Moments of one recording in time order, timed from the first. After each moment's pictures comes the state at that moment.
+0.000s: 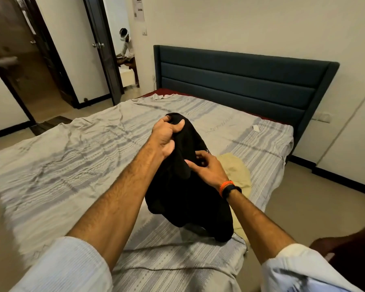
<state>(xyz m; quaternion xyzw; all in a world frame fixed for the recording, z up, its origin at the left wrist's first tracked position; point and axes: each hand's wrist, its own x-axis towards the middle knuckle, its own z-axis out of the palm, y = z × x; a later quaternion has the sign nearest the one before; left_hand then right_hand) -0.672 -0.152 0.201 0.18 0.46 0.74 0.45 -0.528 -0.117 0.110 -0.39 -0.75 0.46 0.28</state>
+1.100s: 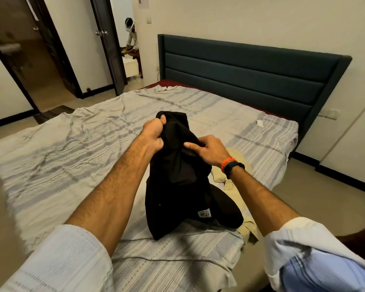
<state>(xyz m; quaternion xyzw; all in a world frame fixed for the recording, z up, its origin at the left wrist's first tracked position) -0.711 -0.138 0.175 0.10 0.59 0.67 0.43 -0.536 -0.081 0.140 -0.34 -0.83 0.39 0.20</state>
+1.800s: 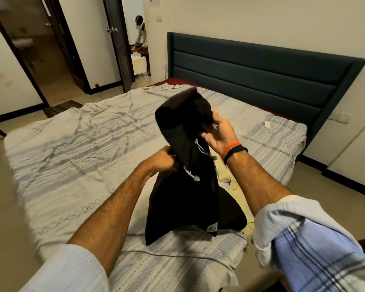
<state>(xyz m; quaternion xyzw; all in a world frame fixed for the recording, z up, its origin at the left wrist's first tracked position) -0.694 -0.206 0.128 0.42 0.72 0.39 0.39 -0.568 -0.080 0.175 -0.26 -0.36 0.81 0.38</state>
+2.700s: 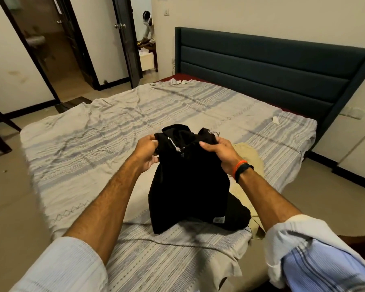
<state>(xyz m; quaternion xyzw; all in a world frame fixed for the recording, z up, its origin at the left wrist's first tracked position) -0.722 -0.237 0.120 0.17 0.66 0.61 0.39 -0.532 -0.106 0.106 -0.30 -0.55 0.75 0.23</state>
